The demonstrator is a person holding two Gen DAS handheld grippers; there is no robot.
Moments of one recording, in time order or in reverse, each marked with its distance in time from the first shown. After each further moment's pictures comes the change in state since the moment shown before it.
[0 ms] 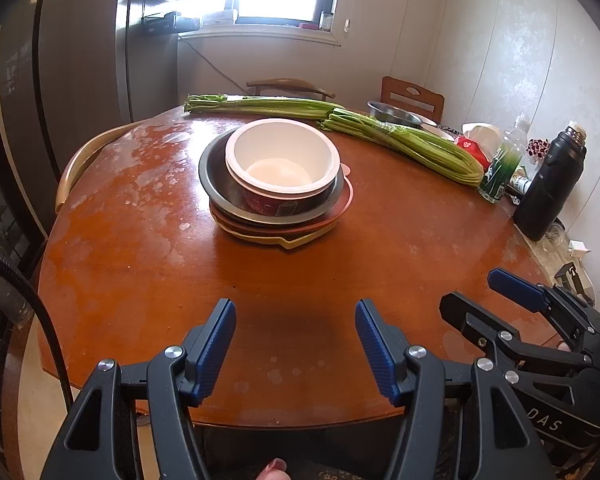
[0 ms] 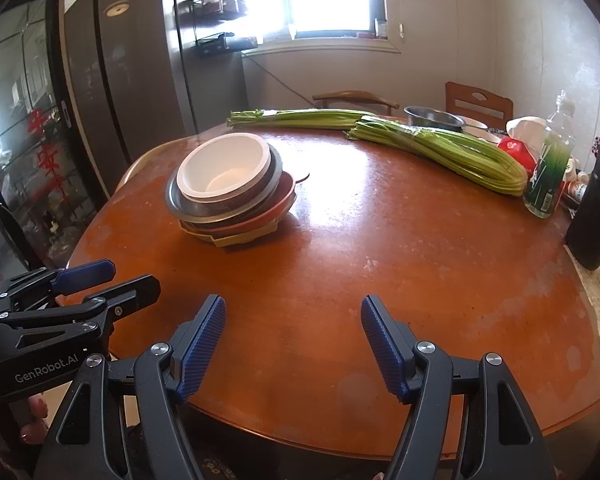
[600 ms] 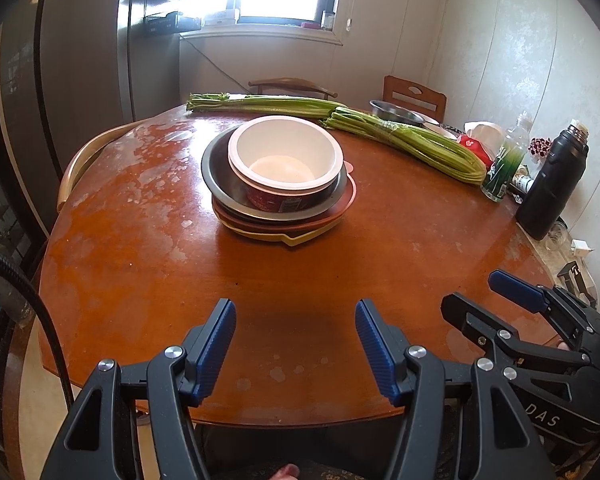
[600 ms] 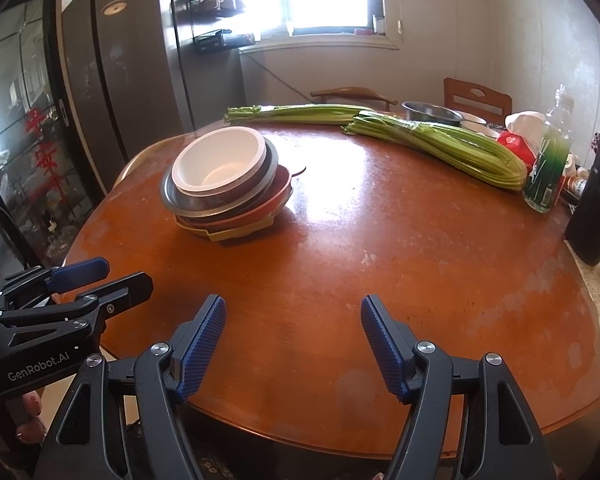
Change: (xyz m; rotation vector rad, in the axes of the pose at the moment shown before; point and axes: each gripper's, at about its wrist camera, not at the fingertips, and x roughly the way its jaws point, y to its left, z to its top) left arm 0.001 0.001 -0.003 -0.002 0.003 0.013; right arm 0.007 -0.002 -0.004 0.008 0.017 -0.005
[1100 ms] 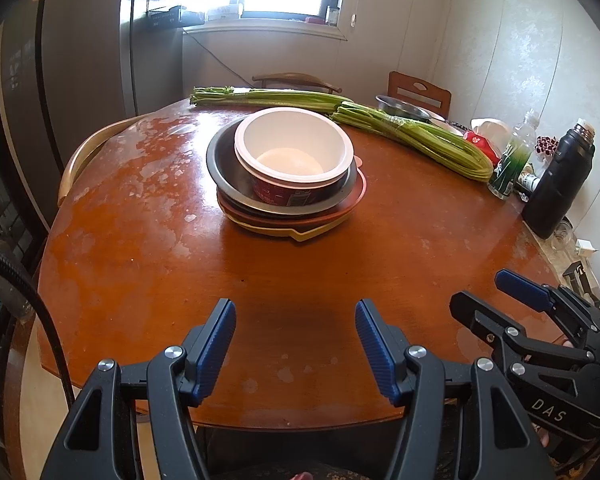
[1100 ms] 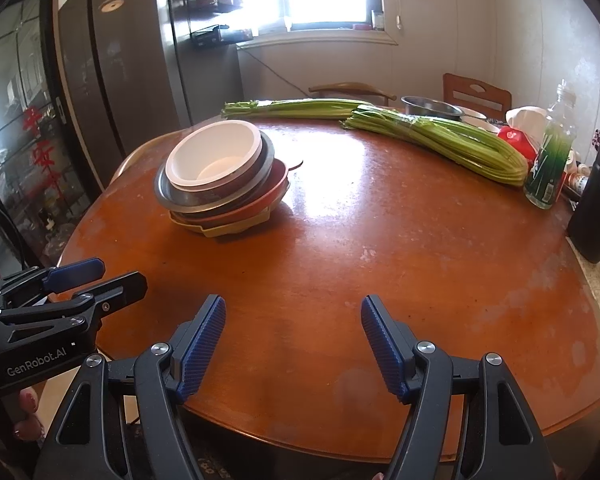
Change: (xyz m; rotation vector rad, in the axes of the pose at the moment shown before) left arm 0.009 0.006 0.000 -0.005 0.018 0.008; right arm 0.007 -0.004 -0.002 0.005 0.012 -0.006
